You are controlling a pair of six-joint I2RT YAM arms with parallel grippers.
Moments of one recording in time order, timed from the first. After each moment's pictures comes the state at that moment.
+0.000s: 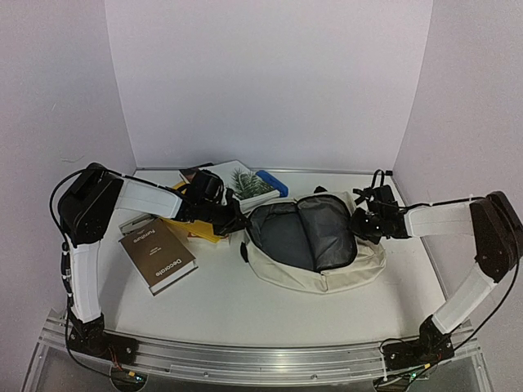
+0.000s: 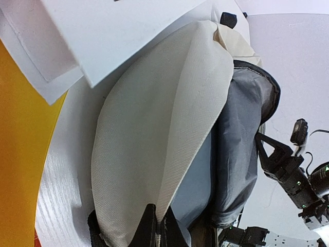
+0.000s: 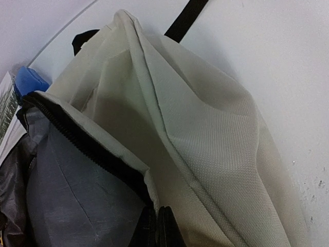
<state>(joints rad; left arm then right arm) -0.63 2.04 1.28 0.06 0.48 -0.97 0.37 1.59 0.82 -0.04 0.13 0.76</state>
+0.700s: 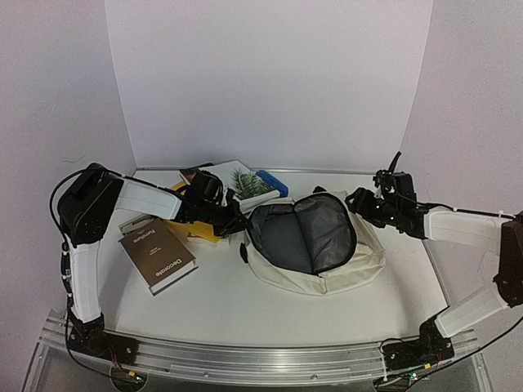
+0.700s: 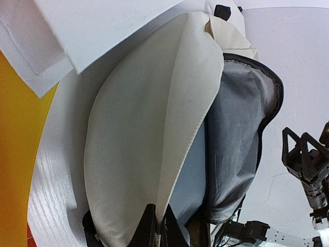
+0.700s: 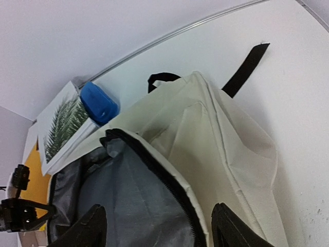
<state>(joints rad) -0.63 2.03 1.26 0.08 0.51 -0.96 0.37 1.39 0.80 0.03 0.05 0.66</state>
